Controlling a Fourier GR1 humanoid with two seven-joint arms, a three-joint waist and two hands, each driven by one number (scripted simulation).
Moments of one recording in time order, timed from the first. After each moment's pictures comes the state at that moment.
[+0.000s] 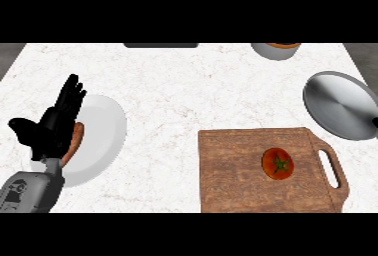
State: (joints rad) left arm -0.21 0.35 -0.07 -1.44 0.19 0.21 0.02; right arm 0.19 -0.87 -0.19 -2.31 0.08 0.30 -0.01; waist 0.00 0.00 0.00
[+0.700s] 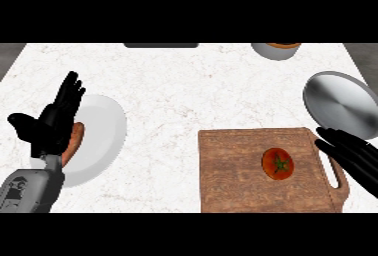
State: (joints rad) left arm -0.23 0.32 -0.02 -1.44 0.15 0.17 0.05; right arm 0.13 -0.66 0.05 -2.32 0.36 0.38 0.17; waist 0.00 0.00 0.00
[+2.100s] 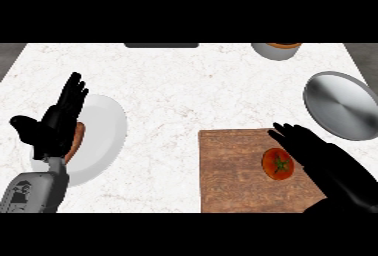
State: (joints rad) left arm -0.21 0.24 0.03 -1.49 0.06 0.12 0.08; right arm -0.01 -0.46 0.24 -2.00 0.84 0.49 0.13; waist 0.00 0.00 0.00
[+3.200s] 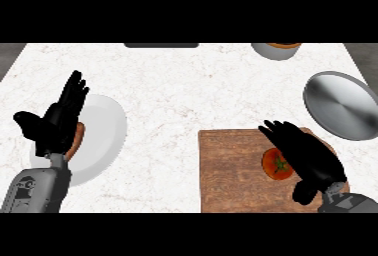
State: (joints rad) left arm -0.24 0.20 0.08 -1.45 0.02 0.08 0.08; right arm -0.10 -0.36 0.26 -1.74 1.09 0.52 0.08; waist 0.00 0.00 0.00
